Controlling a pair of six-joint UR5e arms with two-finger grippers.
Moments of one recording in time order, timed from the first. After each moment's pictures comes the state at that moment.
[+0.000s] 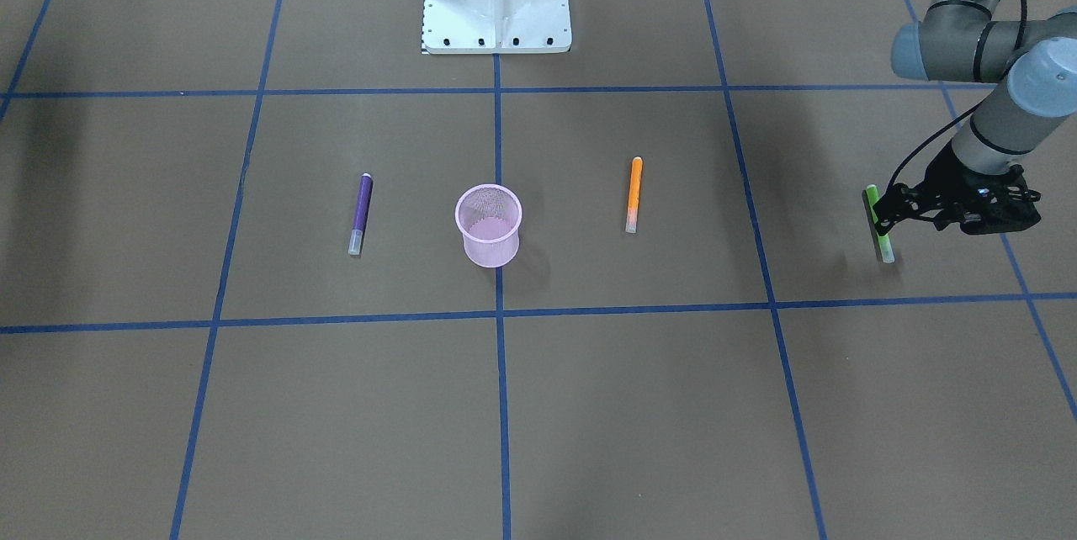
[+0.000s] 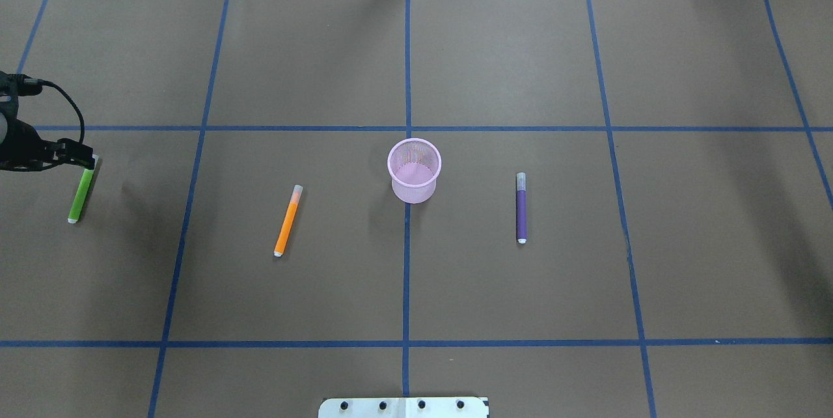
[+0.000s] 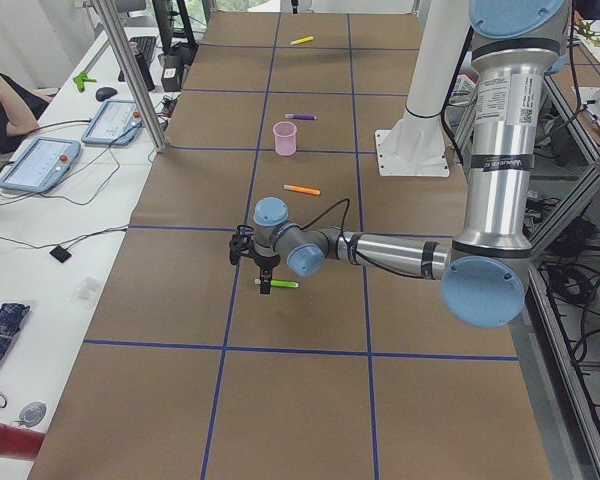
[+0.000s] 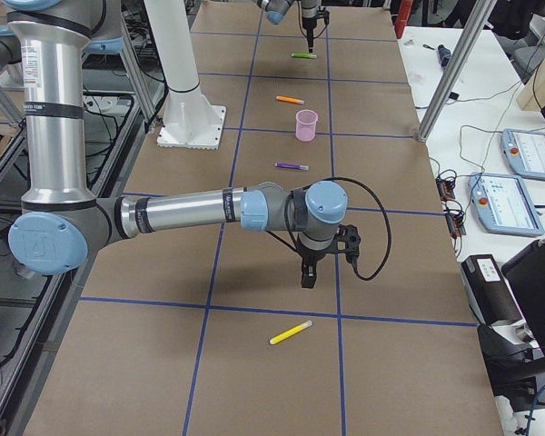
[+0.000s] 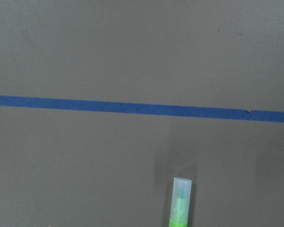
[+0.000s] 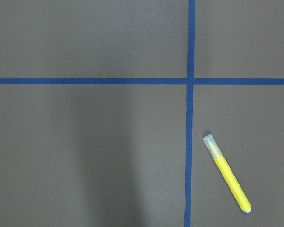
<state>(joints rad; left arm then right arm) -0.98 -1.60 -1.57 -2.15 -2.08 -0.85 1.50 -1.59 1.75 -1.70 2.39 0.07</state>
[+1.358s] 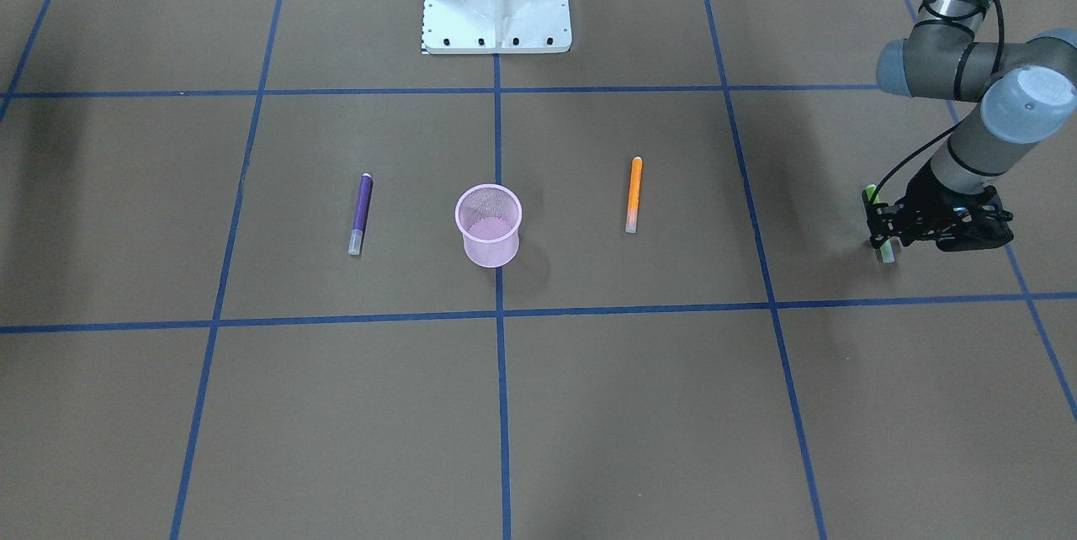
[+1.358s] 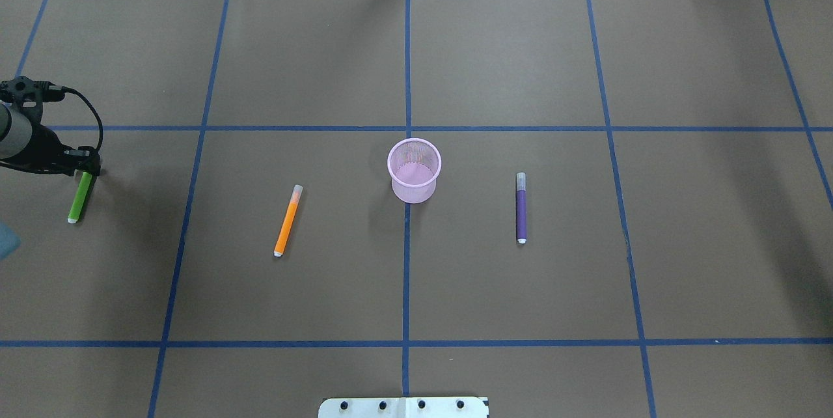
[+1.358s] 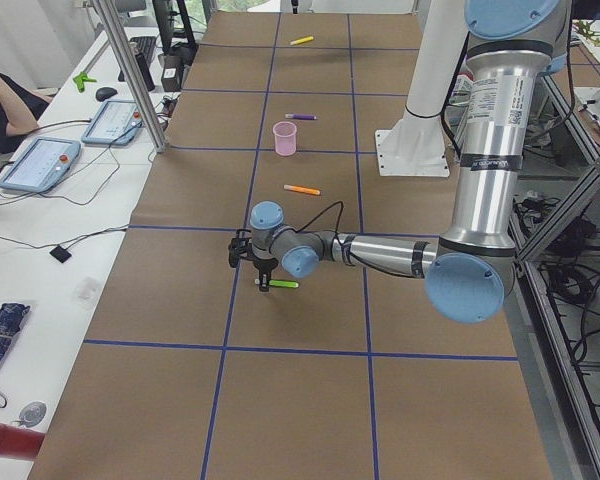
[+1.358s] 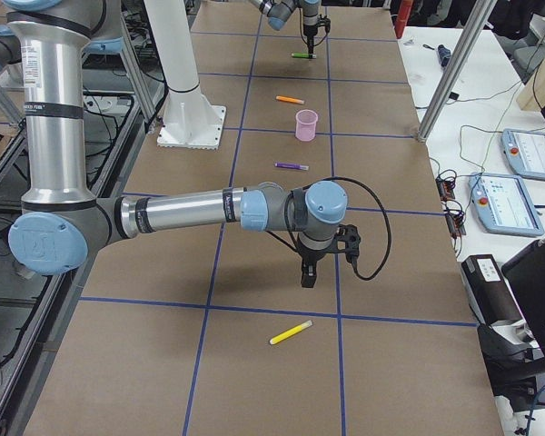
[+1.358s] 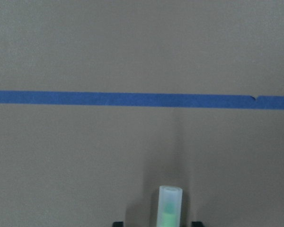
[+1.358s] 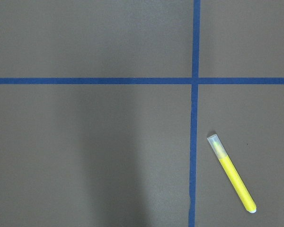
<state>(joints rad) -0.96 -1.64 -1.49 -2.16 -2.08 -0.84 1.50 -1.59 1.75 -1.70 2.39 0.07</state>
